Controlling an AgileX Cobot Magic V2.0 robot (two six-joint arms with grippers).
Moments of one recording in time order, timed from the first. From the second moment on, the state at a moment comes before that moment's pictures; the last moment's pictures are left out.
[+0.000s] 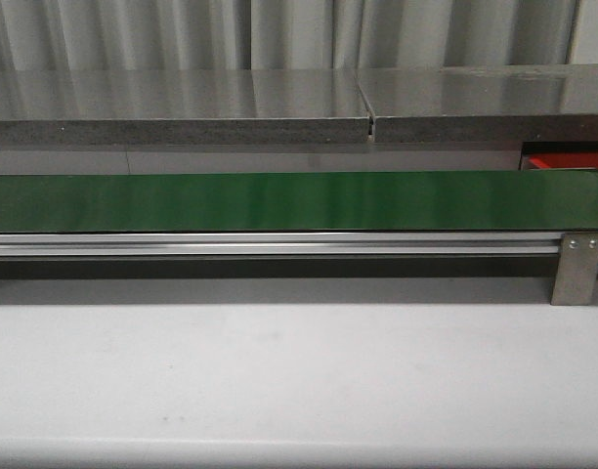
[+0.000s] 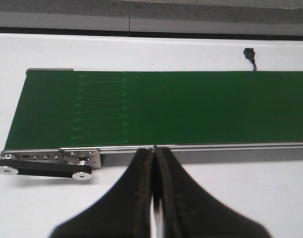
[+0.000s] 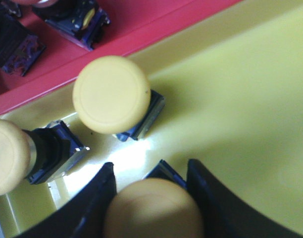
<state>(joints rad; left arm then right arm) -0.02 0.81 -0.85 -0.24 0.70 0.10 -0.52 1.70 -1.03 0.36 0.42 -0.22</state>
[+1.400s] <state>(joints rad) -0.02 0.81 -0.85 -0.24 0.70 0.10 -0.45 1.36 -1.03 0.35 0.44 -0.24</state>
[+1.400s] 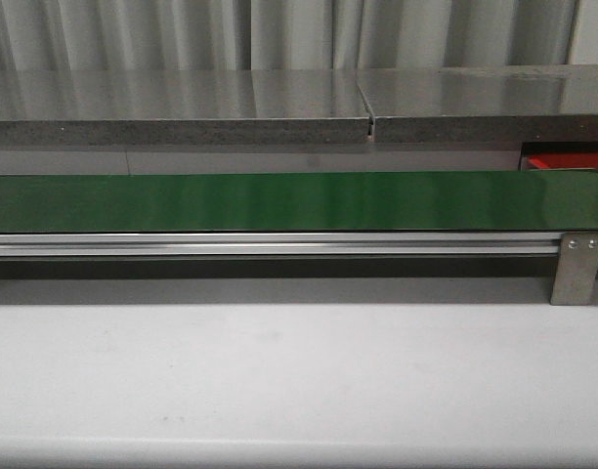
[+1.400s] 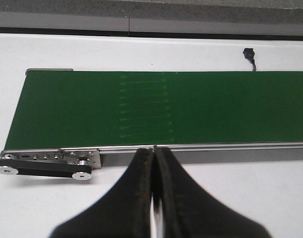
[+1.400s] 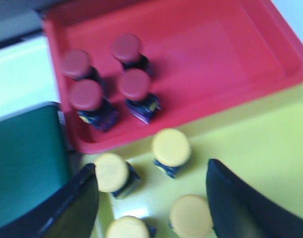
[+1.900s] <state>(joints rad) -0.02 0.81 -0.85 -0.24 0.70 0.10 -0.26 1.18 -1.03 0.34 0.50 -0.27</state>
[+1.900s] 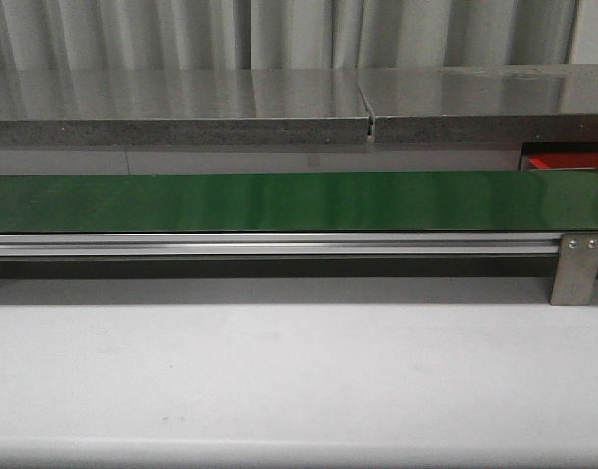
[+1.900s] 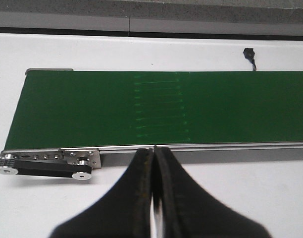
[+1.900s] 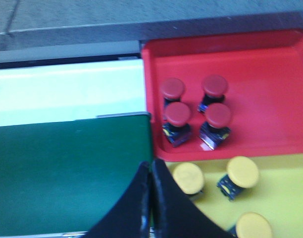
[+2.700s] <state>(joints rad) -0.02 0.81 -0.85 -0.24 0.70 0.10 -0.09 0.83 -0.82 0.32 0.39 -0.28</state>
